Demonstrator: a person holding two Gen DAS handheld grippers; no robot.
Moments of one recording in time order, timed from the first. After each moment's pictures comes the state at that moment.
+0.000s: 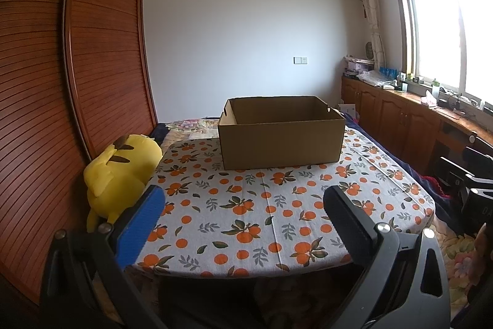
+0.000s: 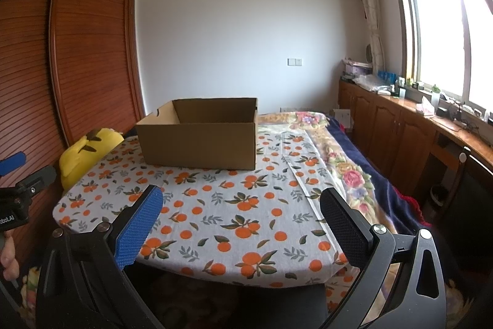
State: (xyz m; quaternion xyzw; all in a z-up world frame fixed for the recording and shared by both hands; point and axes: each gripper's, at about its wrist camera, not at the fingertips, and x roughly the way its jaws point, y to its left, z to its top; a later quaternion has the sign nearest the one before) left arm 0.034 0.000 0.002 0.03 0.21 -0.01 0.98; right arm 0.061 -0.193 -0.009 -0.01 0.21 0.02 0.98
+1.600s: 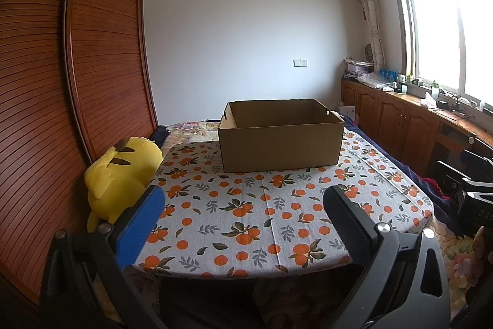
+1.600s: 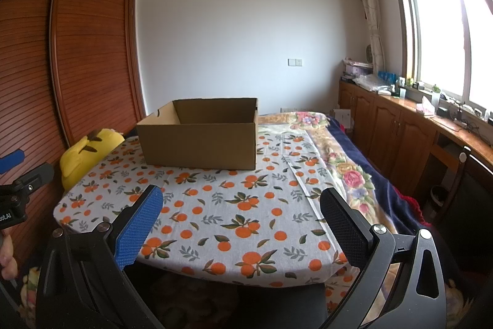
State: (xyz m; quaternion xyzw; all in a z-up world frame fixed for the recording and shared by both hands) left arm 0.031 -0.002 0.007 0.03 0.21 -0.01 0.98; right arm 0.060 -0.195 -0.008 -0.01 0.21 0.02 0.98
